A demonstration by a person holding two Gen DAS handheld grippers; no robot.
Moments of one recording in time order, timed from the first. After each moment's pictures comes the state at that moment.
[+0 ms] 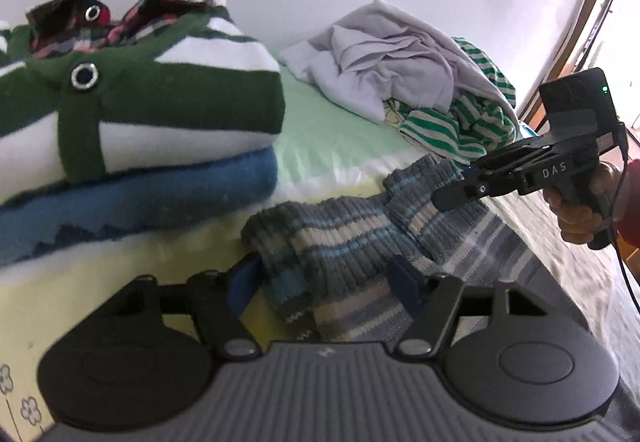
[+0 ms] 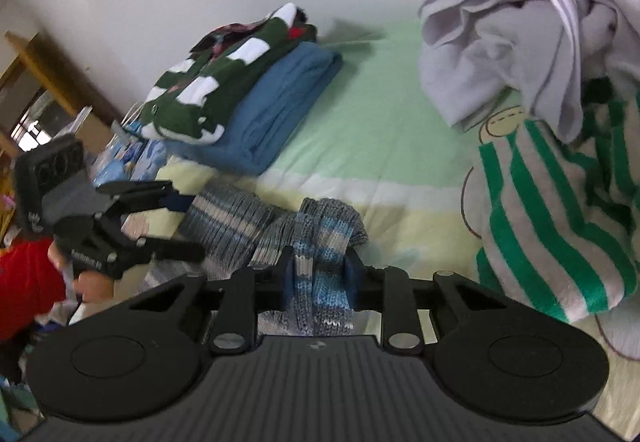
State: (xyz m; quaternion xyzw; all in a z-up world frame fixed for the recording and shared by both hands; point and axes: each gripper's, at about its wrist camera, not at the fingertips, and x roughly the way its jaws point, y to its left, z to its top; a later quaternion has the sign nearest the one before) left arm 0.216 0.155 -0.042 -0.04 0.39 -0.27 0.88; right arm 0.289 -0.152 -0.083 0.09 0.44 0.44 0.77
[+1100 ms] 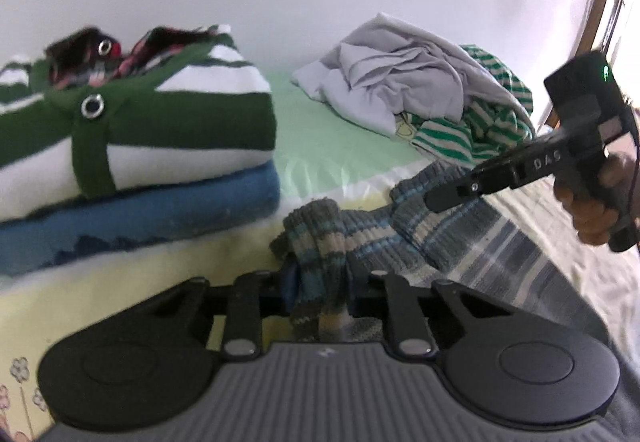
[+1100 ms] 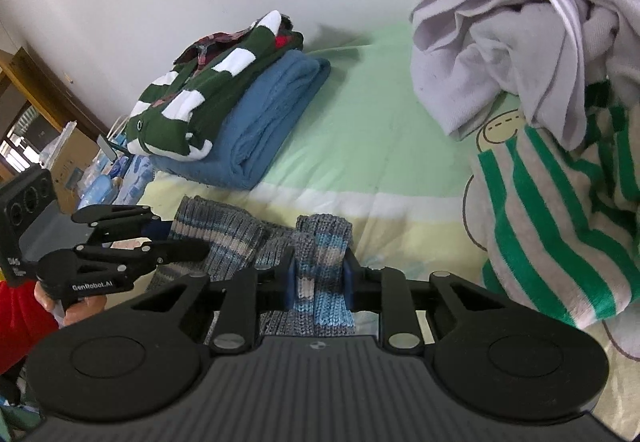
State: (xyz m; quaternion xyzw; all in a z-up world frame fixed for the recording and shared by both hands) left arm 0.204 0.137 -0.031 0.00 0.36 -0.21 0.91; right arm 0.286 -0.143 -0.074 0.09 0.44 0.42 0.79
